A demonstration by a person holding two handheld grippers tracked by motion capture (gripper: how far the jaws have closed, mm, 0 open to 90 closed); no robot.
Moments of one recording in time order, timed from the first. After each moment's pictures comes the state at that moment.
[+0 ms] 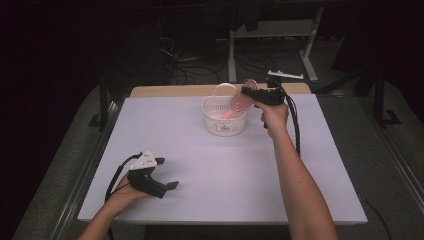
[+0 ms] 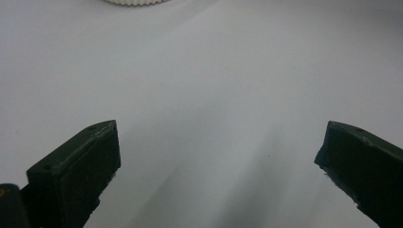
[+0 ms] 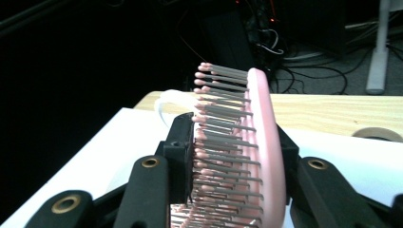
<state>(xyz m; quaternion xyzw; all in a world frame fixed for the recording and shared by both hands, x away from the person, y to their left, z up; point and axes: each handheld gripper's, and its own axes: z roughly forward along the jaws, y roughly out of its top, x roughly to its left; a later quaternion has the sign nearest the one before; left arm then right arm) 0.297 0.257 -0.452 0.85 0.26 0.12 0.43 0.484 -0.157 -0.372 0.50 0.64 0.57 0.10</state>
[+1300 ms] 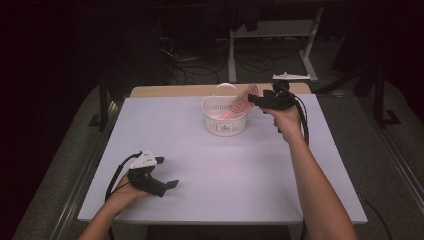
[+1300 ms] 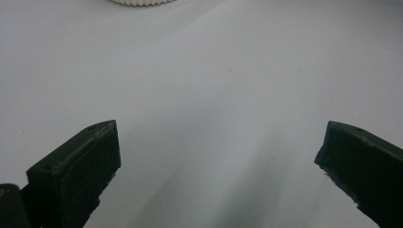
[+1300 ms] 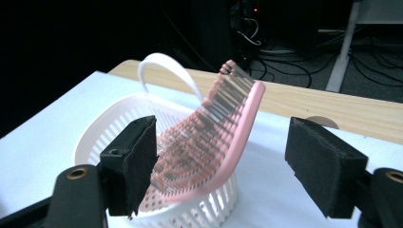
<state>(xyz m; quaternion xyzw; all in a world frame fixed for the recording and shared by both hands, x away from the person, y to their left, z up) 0.300 0.257 -0.451 0.85 0.27 0.12 0.43 0.457 -0.175 -0.360 0.47 0.70 0.51 0.16</state>
